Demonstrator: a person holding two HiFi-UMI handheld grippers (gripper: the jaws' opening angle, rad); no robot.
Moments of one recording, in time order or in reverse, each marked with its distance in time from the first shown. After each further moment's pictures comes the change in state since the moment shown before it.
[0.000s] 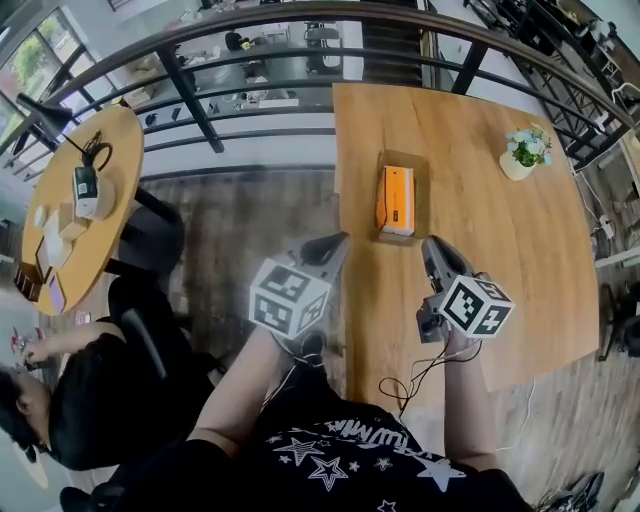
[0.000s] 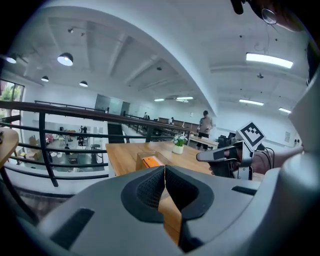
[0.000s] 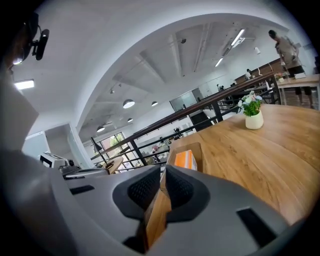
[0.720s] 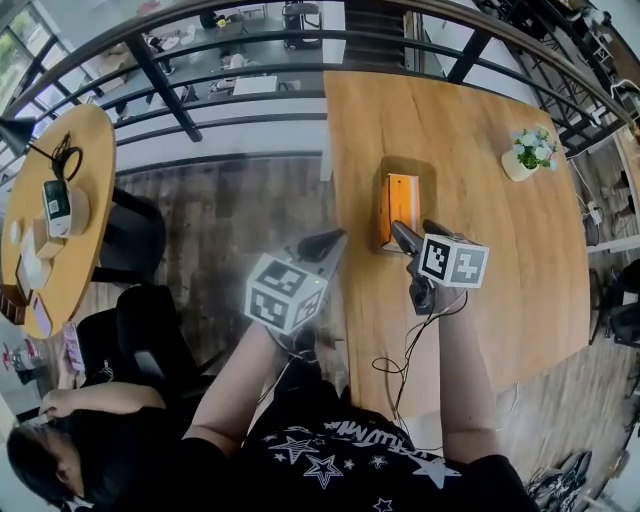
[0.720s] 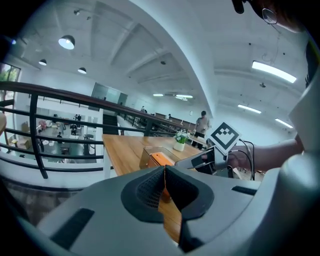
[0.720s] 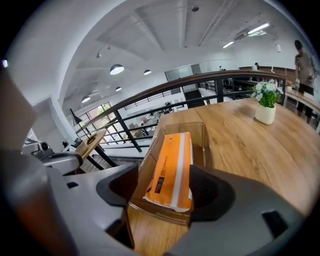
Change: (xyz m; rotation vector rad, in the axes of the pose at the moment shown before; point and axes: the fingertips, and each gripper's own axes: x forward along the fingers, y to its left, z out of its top) left arm 0.053 0.078 -0.007 -0.069 0.050 -0.091; right arm 0.138 -0.043 -0.023 -0.081 0.342 -0.182
